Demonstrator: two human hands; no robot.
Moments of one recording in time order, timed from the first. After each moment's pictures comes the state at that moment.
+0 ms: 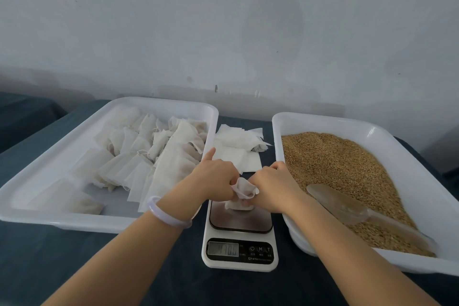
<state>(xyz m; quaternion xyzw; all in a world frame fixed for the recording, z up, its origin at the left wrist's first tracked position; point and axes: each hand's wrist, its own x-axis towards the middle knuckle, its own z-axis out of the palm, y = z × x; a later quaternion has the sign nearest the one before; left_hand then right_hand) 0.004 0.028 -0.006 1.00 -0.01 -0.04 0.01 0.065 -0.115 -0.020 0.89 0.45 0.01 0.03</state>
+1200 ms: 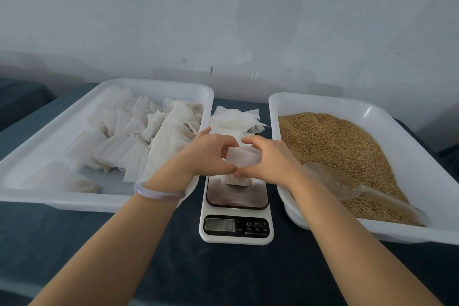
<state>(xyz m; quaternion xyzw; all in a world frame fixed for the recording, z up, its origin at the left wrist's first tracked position) -0.006 0.037 -0.005 0.97 -0.02 0.07 0.23 0.065 -0.127 -0.018 0.90 0.34 -0.08 -0.27</state>
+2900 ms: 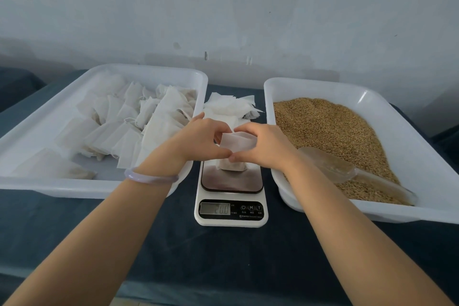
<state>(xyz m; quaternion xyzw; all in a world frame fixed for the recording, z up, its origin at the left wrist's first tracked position) -0.009 0.036 -0.004 0.97 -0.03 0.07 0.24 0.064 -0.128 -0.018 0.89 0.34 -0.08 -0.29</state>
